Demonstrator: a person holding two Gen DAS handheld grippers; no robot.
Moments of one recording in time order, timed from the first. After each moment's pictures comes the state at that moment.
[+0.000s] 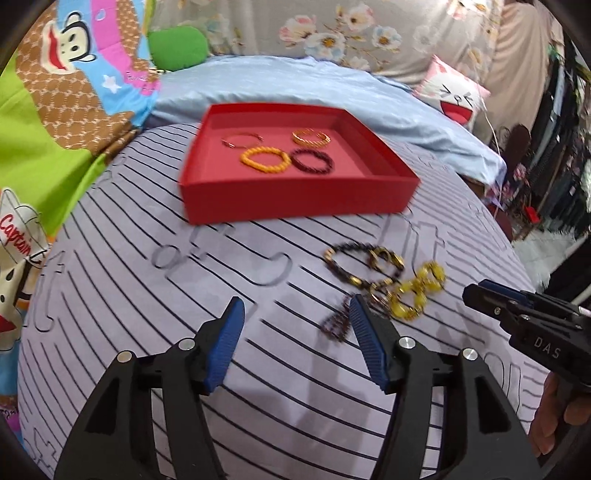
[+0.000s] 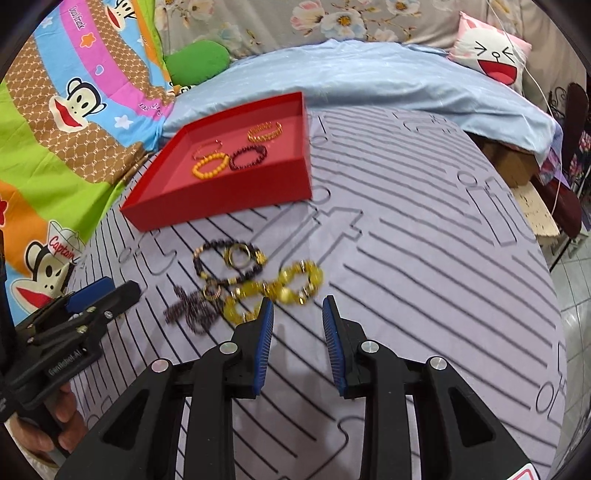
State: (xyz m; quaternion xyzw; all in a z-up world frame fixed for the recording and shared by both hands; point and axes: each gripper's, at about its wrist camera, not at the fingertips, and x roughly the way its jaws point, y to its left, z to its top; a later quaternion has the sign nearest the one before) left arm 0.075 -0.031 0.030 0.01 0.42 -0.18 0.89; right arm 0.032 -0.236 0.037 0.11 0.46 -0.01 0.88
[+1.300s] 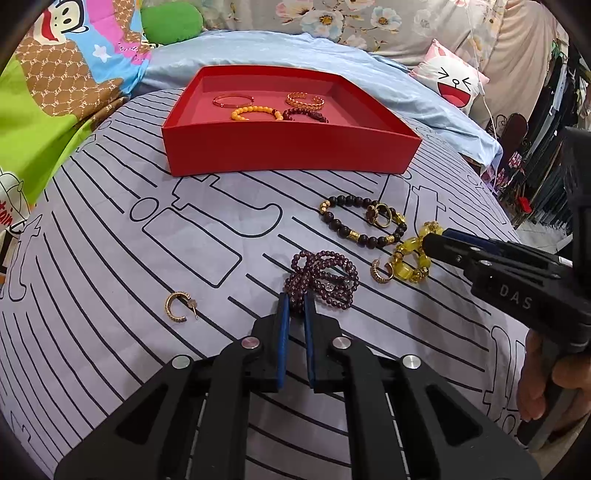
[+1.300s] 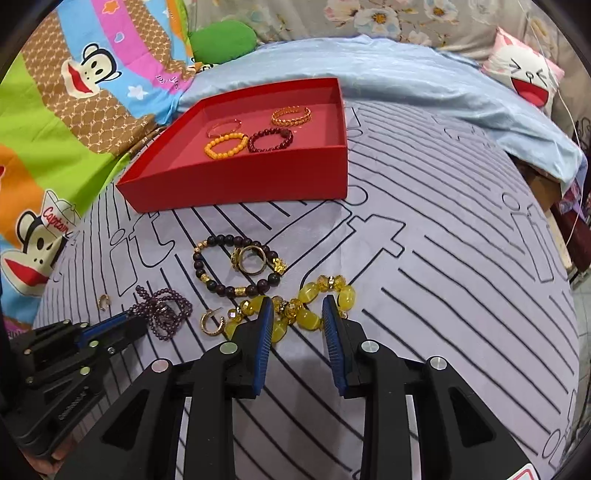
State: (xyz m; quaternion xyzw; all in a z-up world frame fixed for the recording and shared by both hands) left arm 0.070 -0.027 0.002 -0.01 0.46 -0.20 0.86; right arm 0.072 -0.213 0.017 0.05 0.47 0.03 0.88
